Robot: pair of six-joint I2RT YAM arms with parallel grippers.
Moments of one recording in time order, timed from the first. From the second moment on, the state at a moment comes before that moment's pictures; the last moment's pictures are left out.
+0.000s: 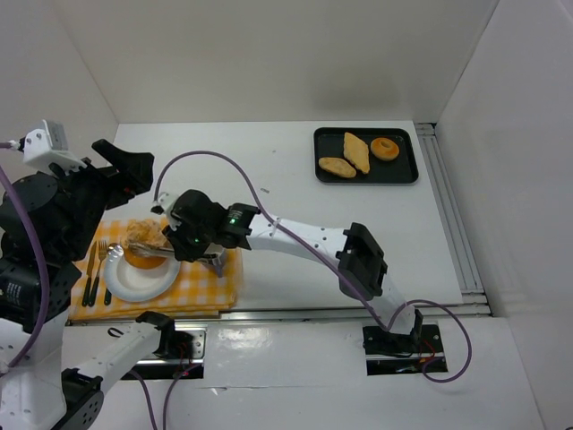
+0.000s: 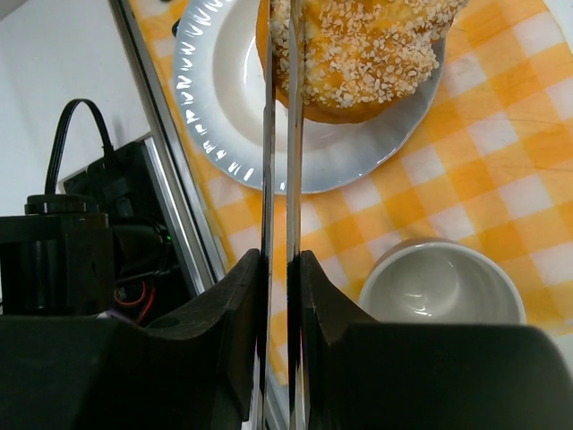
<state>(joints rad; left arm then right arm) -0.25 0.86 1.68 -0.91 -0.26 -0.48 1.19 2.16 2.02 -0.50 -0.17 0.20</state>
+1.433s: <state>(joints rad) -0.25 0.95 1.52 -0.86 -0.15 -0.47 0.03 1.71 1.35 -0.40 -0.05 0.37</state>
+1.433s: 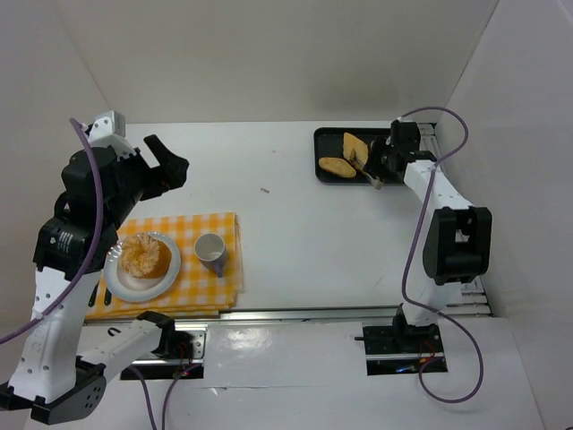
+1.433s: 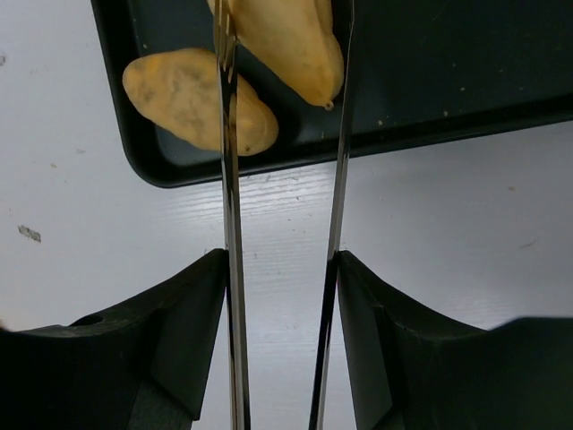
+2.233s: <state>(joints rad) -0.25 0.95 1.50 -0.86 -0.15 -0.46 0.01 1.60 1.40 -0.38 -0.19 0.38</state>
